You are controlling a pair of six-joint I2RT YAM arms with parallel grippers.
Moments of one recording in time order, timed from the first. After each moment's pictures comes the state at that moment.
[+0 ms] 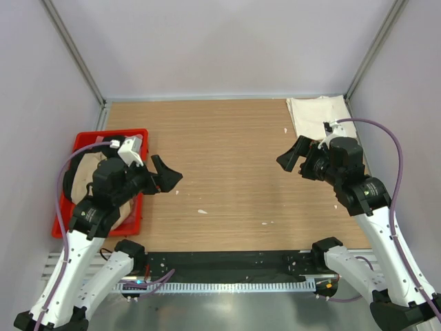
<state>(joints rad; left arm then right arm) -0.35 0.66 0.92 -0.67 0.22 -0.53 0.29 0.82 1.06 -0.75 -0.11 0.57</state>
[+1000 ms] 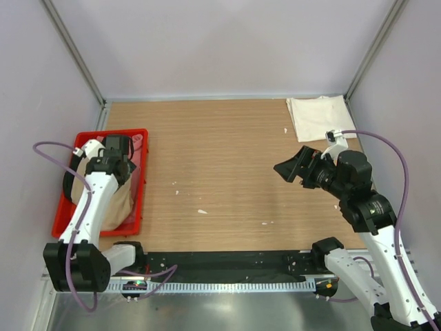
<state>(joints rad) -0.02 1.15 1.00 -0.92 -0.58 -0.87 0.29 0.68 0.97 -0.68 -0.25 0.61</state>
